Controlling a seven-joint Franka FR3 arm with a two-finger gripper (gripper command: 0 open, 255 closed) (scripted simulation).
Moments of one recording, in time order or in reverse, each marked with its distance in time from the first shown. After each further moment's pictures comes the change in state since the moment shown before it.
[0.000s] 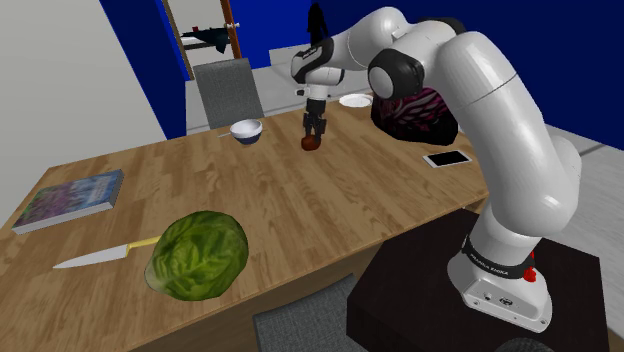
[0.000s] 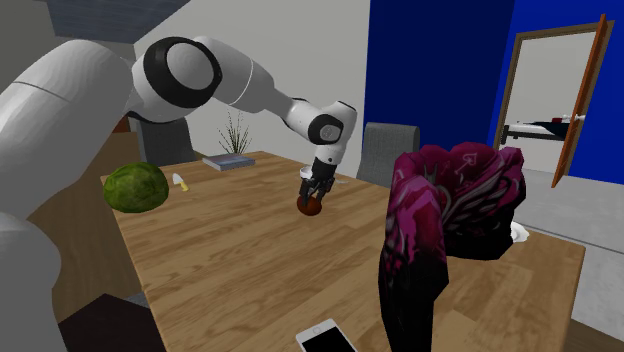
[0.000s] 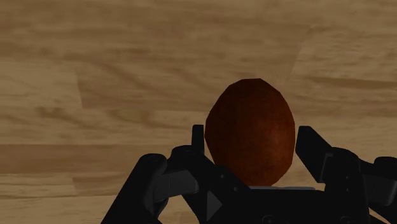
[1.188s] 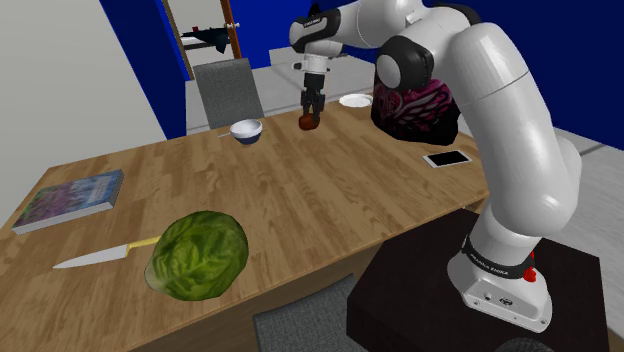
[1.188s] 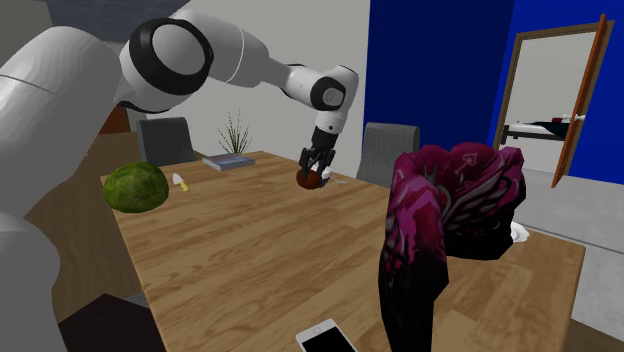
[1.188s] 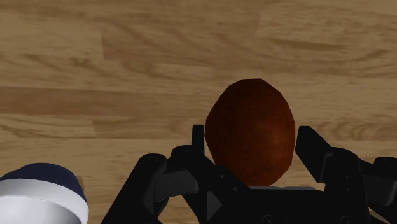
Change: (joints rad) arm -0.010 -0.076 -0.021 0.118 -0.039 -0.176 0.069
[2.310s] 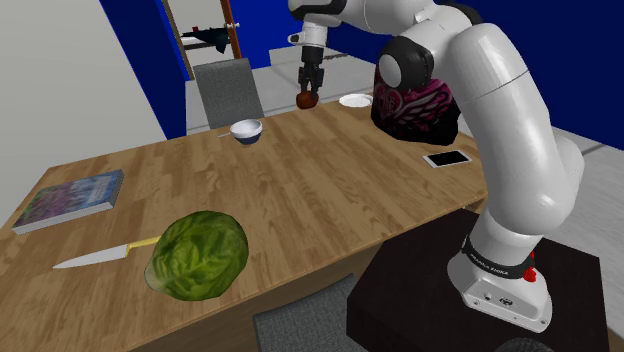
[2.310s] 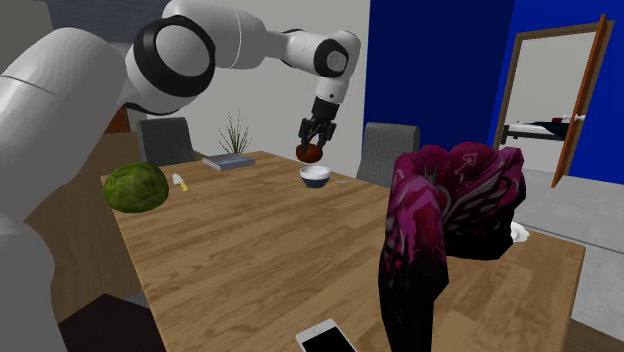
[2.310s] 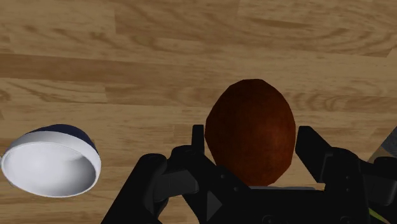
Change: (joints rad) arm -0.053 0.012 0.003 0.250 -0.003 -0.215 0.079
